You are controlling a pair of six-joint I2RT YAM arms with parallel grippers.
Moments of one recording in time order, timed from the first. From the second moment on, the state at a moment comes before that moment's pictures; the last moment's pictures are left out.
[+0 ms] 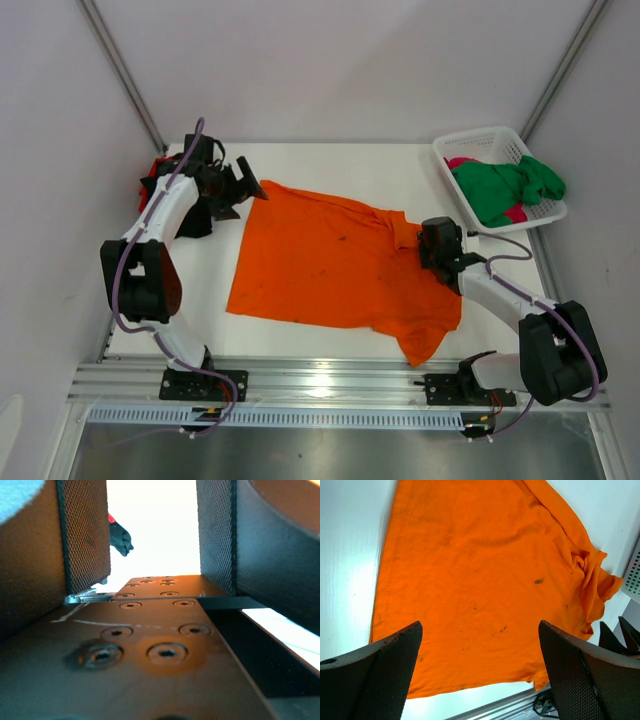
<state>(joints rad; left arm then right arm) -0.04 1.74 1.50 -0.78 0.34 -0.52 0.37 1.31 0.68 -0.15 0.46 1.64</state>
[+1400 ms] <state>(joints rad) -0.01 1.78 1.49 -0.75 0.35 -0.52 0.36 1.51 0.78 -0.11 0.40 1.58</state>
